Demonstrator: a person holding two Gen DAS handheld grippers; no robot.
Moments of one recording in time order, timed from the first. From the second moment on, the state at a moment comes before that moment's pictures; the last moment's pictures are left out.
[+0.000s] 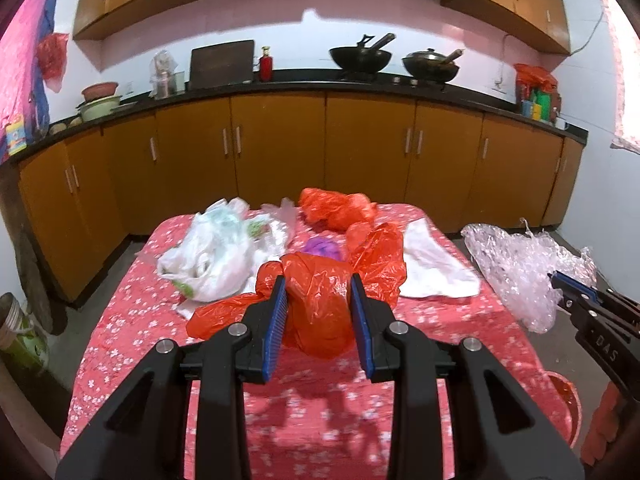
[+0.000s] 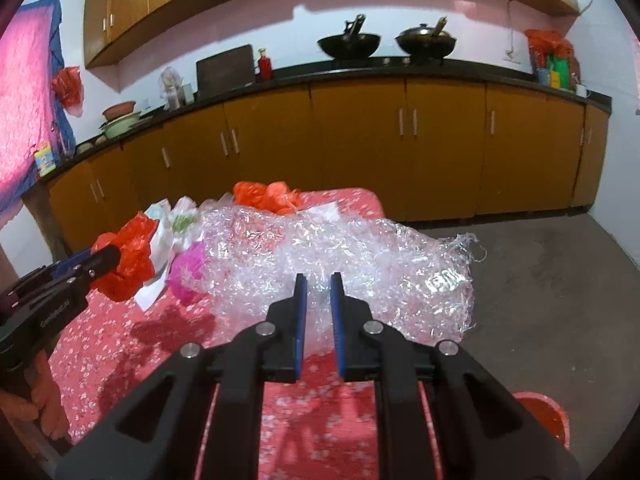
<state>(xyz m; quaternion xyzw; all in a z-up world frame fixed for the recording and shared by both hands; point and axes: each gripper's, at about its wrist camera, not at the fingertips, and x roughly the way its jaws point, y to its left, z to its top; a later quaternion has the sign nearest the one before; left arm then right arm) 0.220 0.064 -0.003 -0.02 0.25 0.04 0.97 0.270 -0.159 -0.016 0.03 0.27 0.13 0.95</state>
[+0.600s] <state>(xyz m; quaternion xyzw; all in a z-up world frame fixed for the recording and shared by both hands) 0.219 -0.037 0.001 0.01 0.25 -0.05 0.97 0.257 -0.269 -0.021 0.07 0.25 0.03 0.96</state>
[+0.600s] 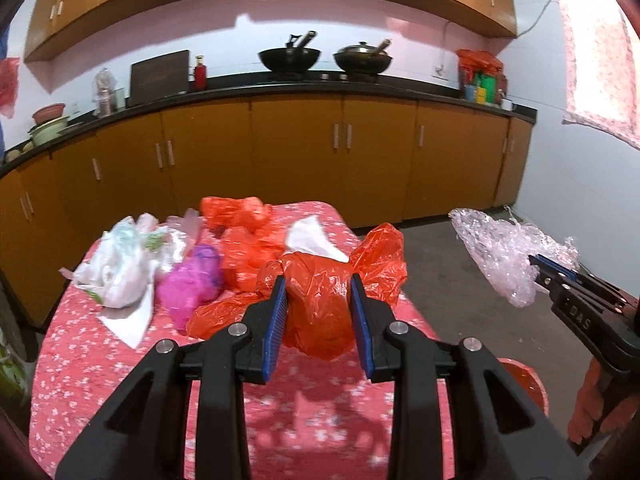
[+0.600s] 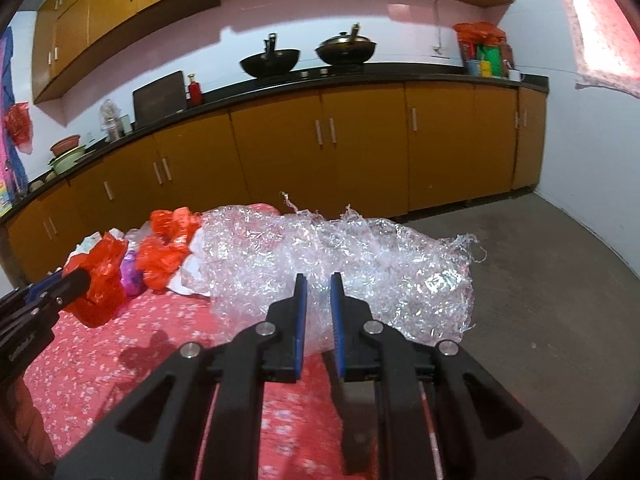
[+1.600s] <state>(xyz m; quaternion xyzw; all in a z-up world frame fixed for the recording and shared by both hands) 0.179 -0.220 -0.070 0.05 0.34 -0.26 0.90 0.168 -0.440 -0.126 0.12 0.33 -0.12 0.93</state>
